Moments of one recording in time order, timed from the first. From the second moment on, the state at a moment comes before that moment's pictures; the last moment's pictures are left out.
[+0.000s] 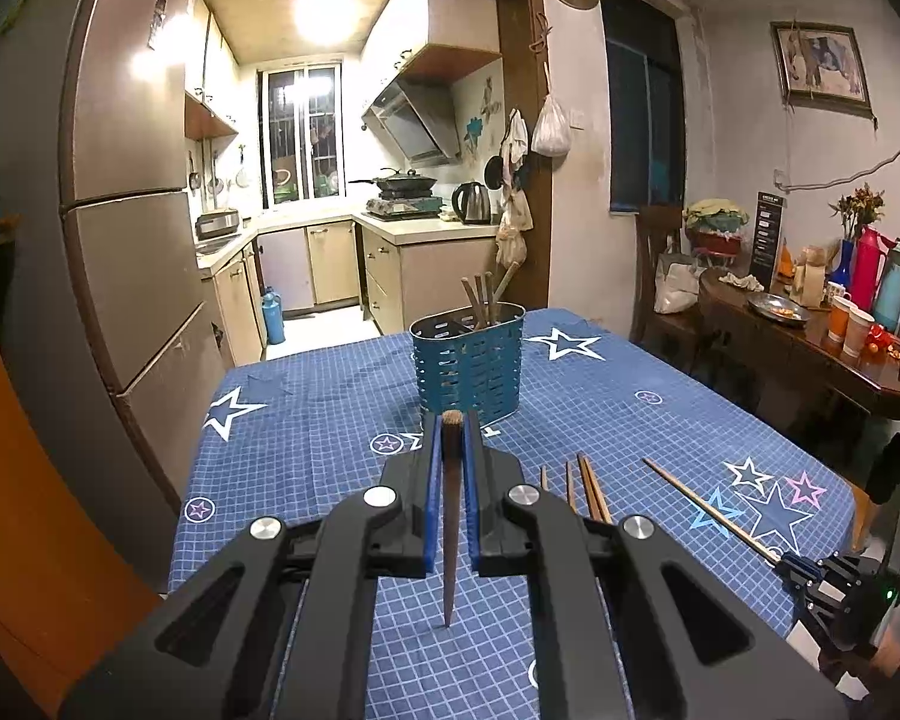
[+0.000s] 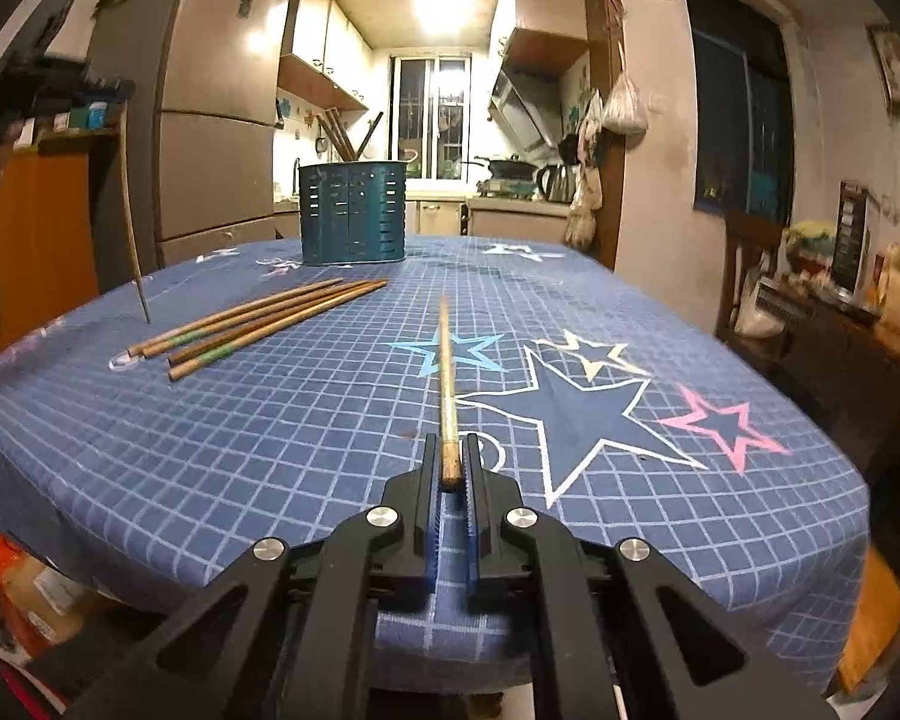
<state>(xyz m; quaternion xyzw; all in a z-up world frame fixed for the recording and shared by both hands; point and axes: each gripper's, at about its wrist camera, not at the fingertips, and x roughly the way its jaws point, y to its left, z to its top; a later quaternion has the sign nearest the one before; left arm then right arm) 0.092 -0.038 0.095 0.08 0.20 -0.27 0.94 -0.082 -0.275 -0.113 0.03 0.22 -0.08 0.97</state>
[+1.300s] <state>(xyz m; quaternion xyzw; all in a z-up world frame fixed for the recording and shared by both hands) 0.141 -0.050 0.138 0.04 0.18 -0.29 0.94 0.050 -0.273 0.151 -0.02 0.06 0.03 1.00</state>
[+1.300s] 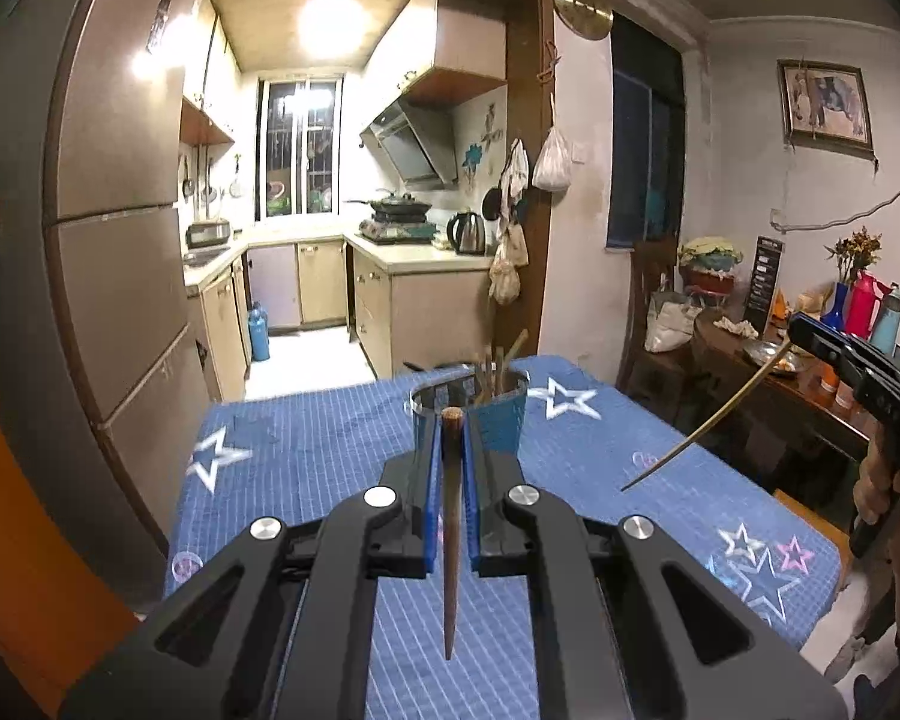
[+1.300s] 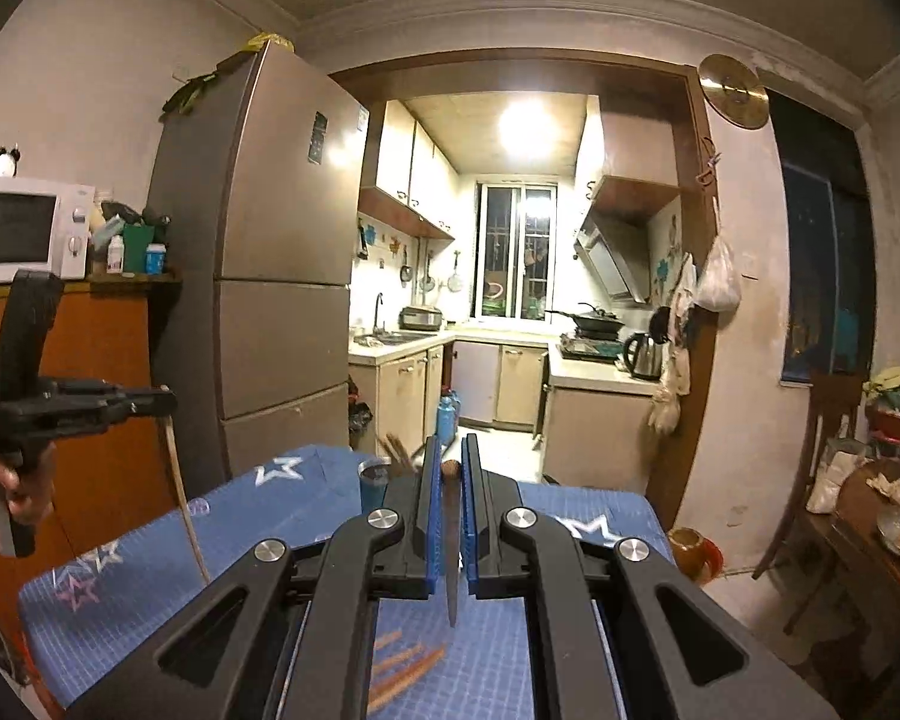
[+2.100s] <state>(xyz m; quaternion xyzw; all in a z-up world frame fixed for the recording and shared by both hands) 0.277 -0.137 0.212 0.00 0.08 -0.31 0.95 0.265 -0.306 0.222 0.04 0.10 0.02 0.99</state>
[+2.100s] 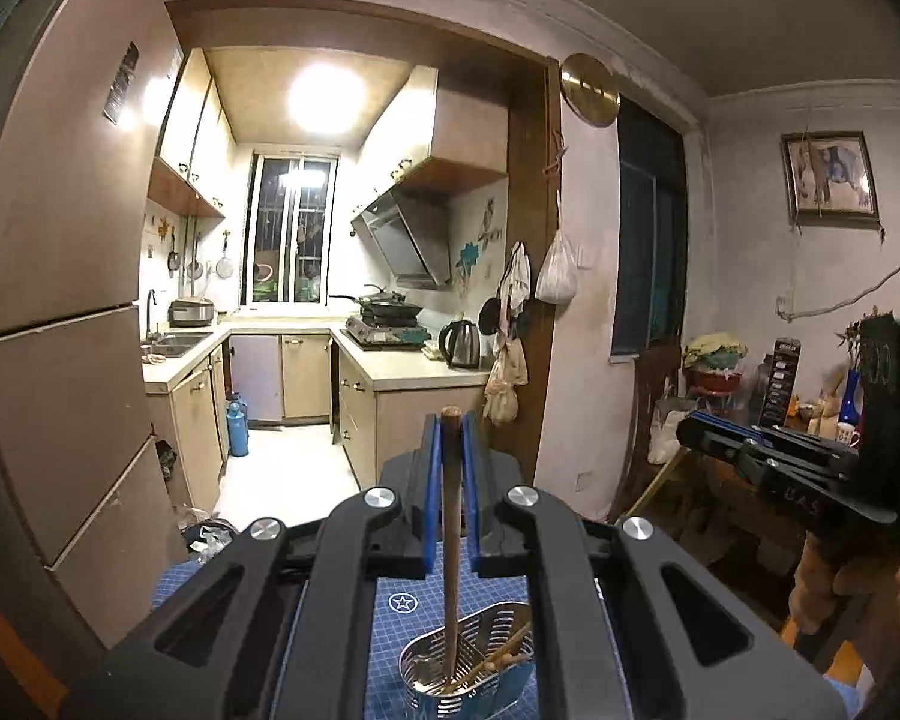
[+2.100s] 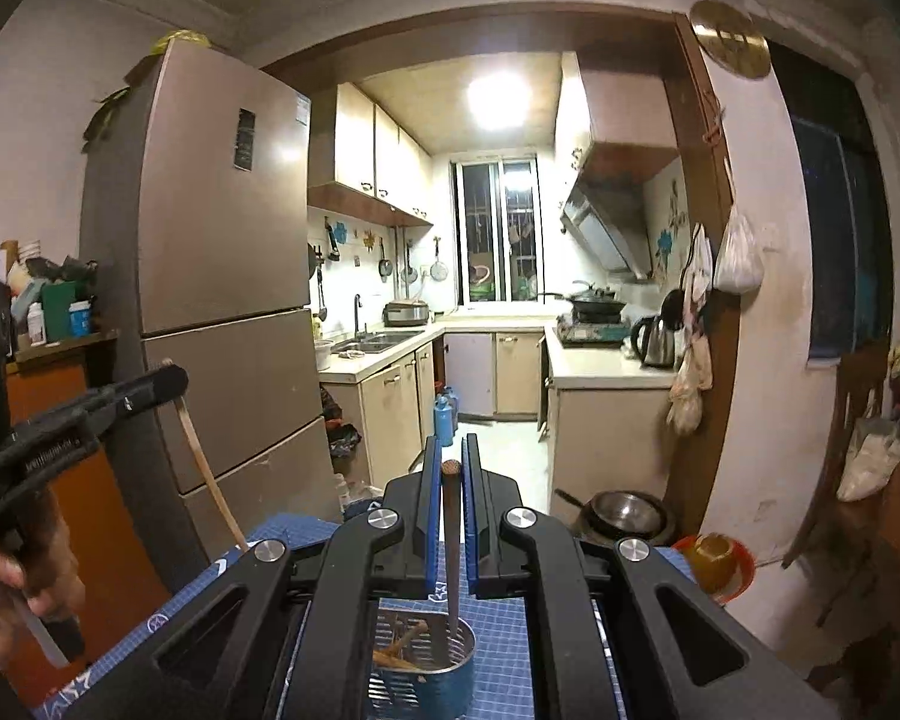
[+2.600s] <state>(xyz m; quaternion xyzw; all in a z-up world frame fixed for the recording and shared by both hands) 0.309 -0.142 0.178 0.01 0.11 -0.31 0.94 0.308 -0.298 0.178 0.04 0.14 0.03 0.99</state>
